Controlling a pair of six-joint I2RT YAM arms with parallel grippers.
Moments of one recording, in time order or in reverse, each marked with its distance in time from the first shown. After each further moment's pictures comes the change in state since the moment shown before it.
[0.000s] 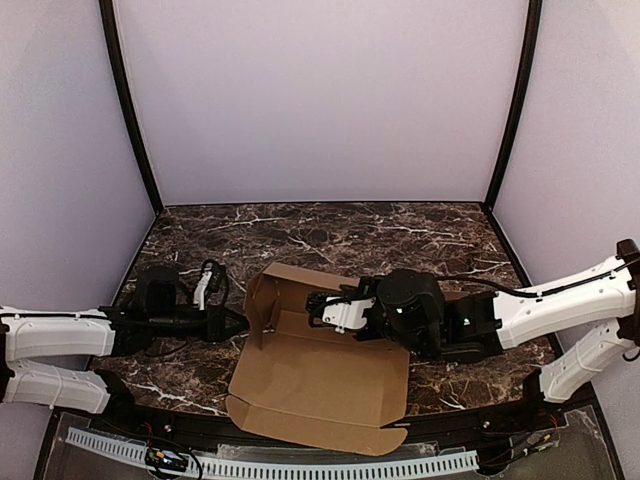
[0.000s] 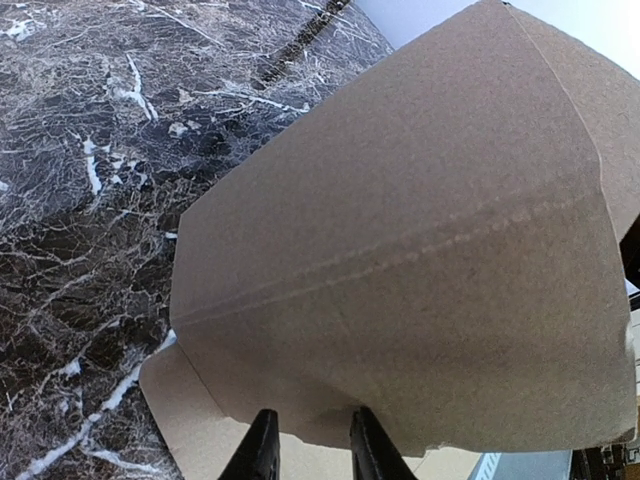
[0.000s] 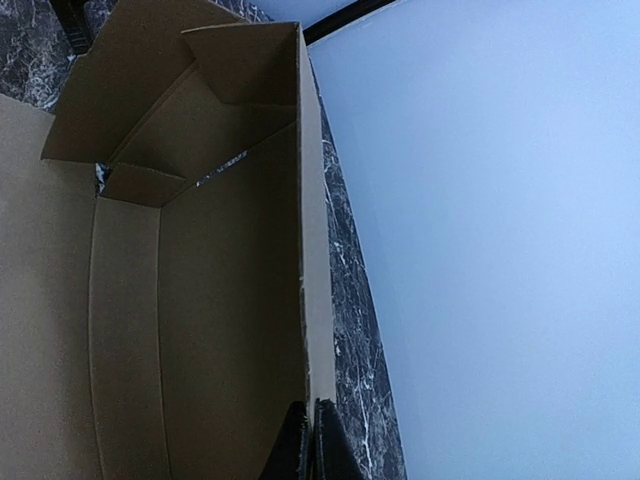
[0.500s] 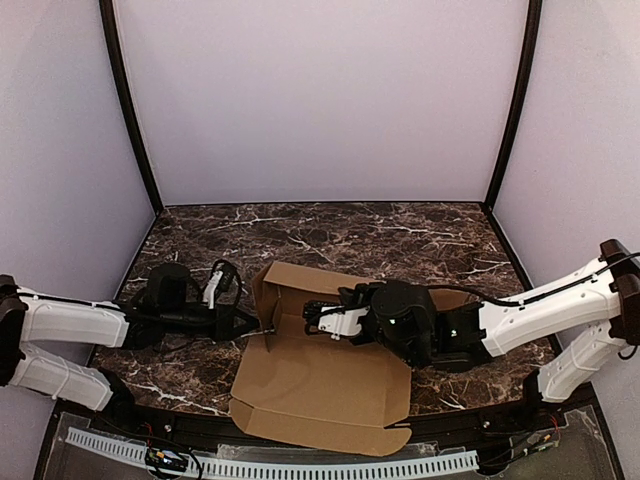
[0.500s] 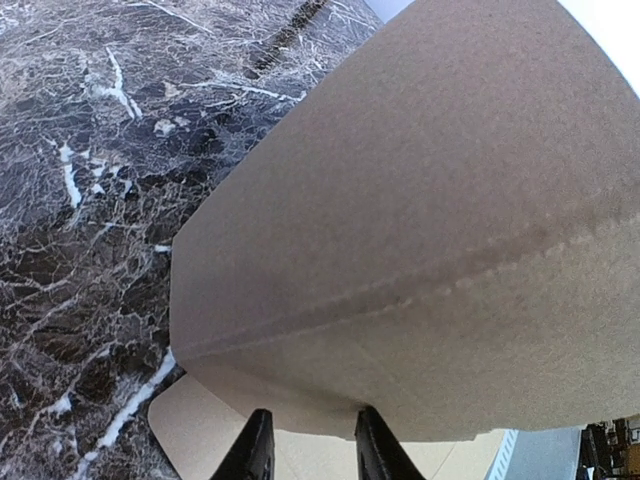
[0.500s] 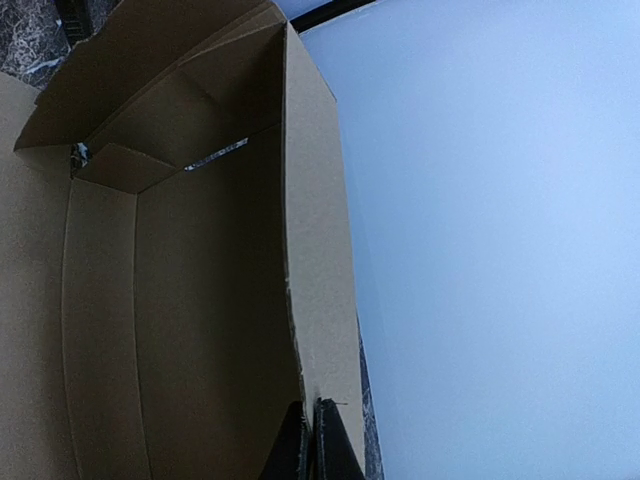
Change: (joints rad) left arm 0.000 0.144 0.035 0.074 0.030 0.046; right arm 0.000 0.071 -0.055 0.143 0.056 -0.097
